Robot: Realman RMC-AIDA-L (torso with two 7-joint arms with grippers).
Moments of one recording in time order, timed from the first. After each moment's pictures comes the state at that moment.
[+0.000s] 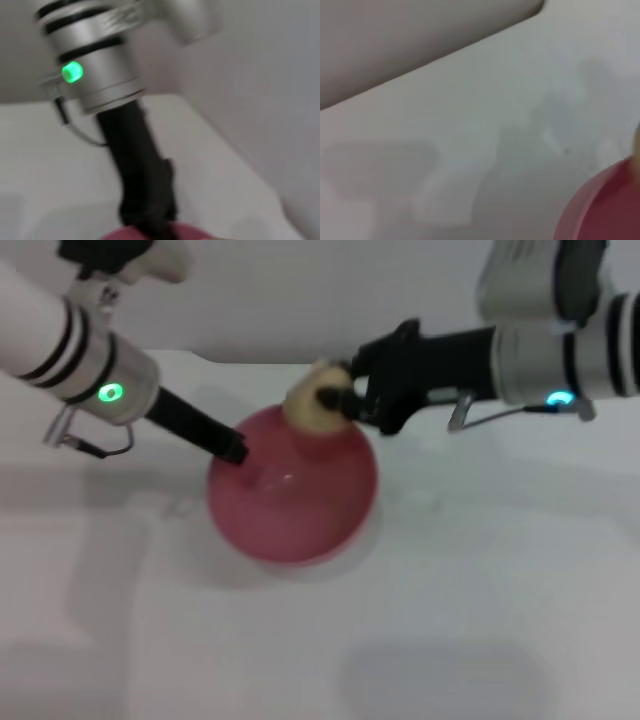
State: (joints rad) left arm -0.76 -2.06 1.24 1.09 -0.61 -1.38 0.54; right arm 0.56 2.07 -1.47 -1.27 -2.00 -1.09 1.93
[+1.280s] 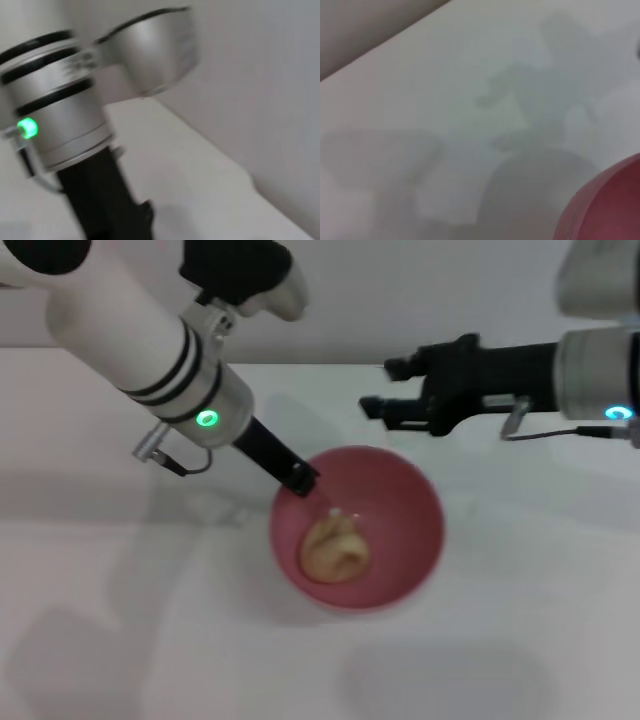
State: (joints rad) left arm -0.85 -2.07 1.49 1.02 -0.67 -1.31 0.47; right arm 0.47 2.08 -1.35 -1.29 -1.98 -1.14 1.98
